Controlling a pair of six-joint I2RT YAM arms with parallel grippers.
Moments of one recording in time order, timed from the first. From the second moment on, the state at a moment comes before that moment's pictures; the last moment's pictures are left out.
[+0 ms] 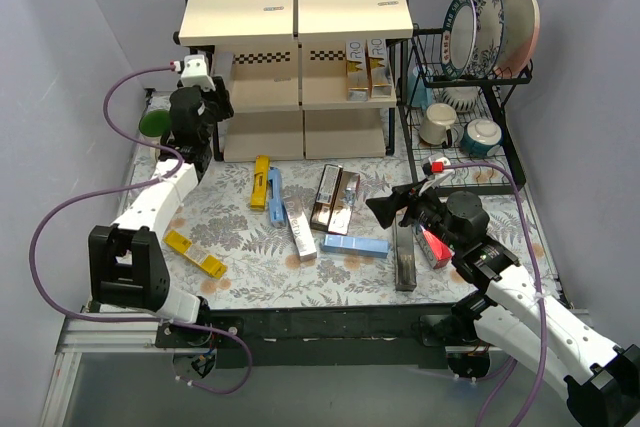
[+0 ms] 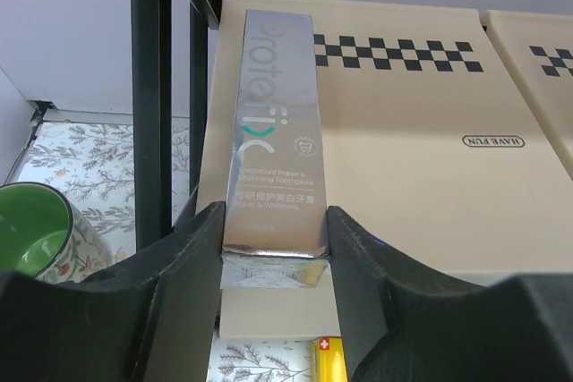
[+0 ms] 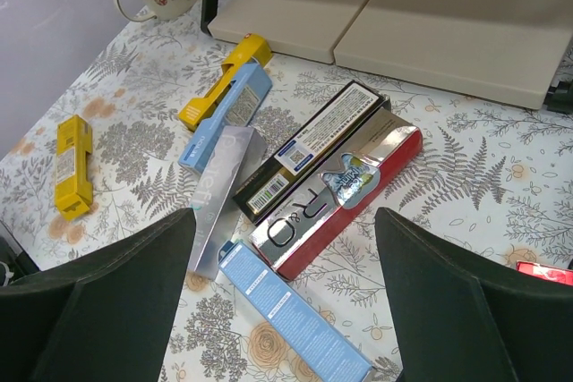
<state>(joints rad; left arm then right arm) -0.13 1.46 1.12 0.26 -0.13 -0.10 0.61 0.69 0.47 0.09 -0.12 0.34</state>
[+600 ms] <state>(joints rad) -0.13 1.28 1.15 0.03 -0.14 -0.24 0.61 0.72 0.47 0.06 -0.15 0.29</state>
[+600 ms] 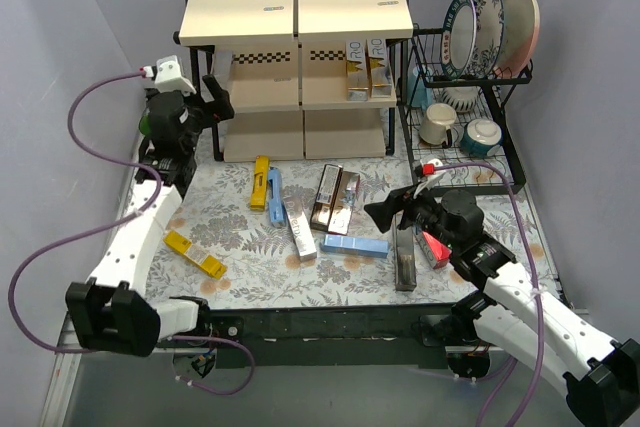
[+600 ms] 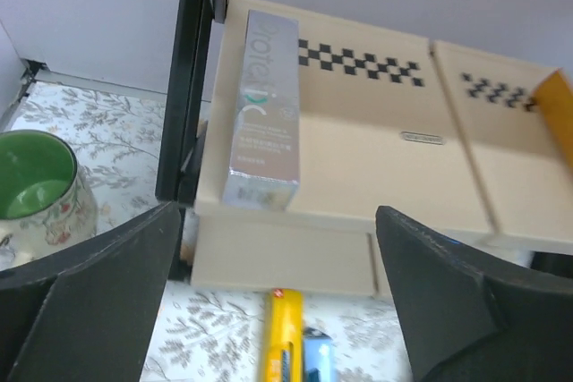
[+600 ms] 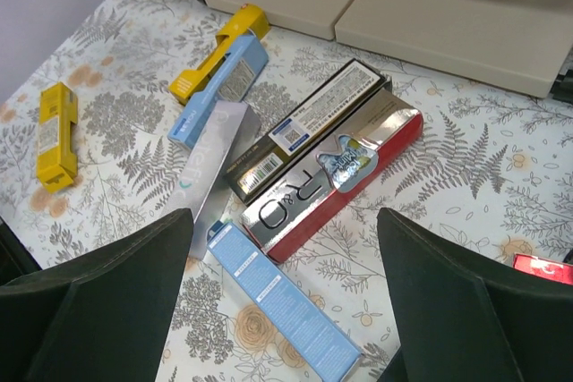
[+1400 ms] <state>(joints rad) -0.90 1.19 0.85 -0.60 -0.47 -1.06 0.61 0.87 0.51 -0.01 -0.16 0.29</state>
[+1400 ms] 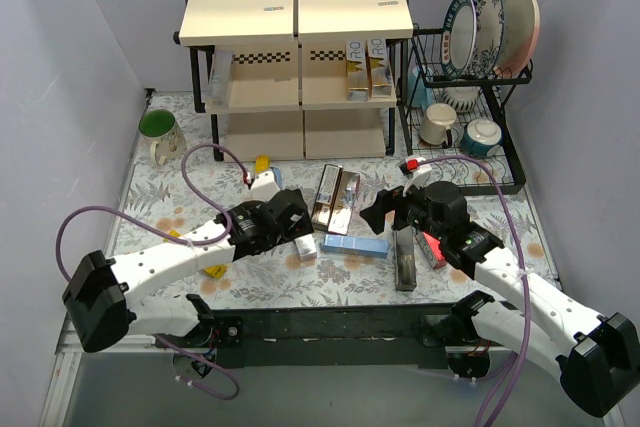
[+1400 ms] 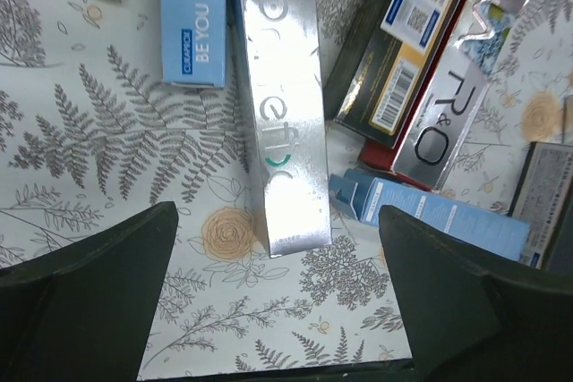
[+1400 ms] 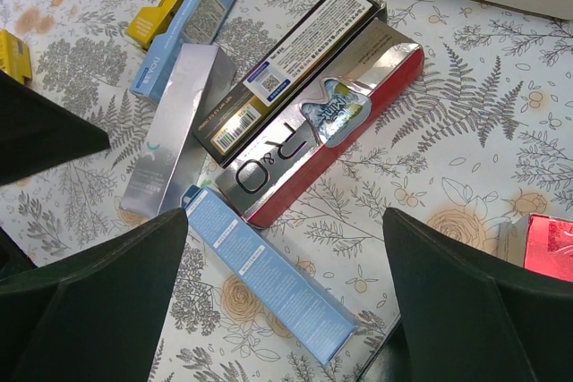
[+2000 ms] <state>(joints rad) -1.06 1.54 0.89 -0.59 -0.57 -1.19 0.61 0.86 0.50 -0.01 -0.14 0.29</state>
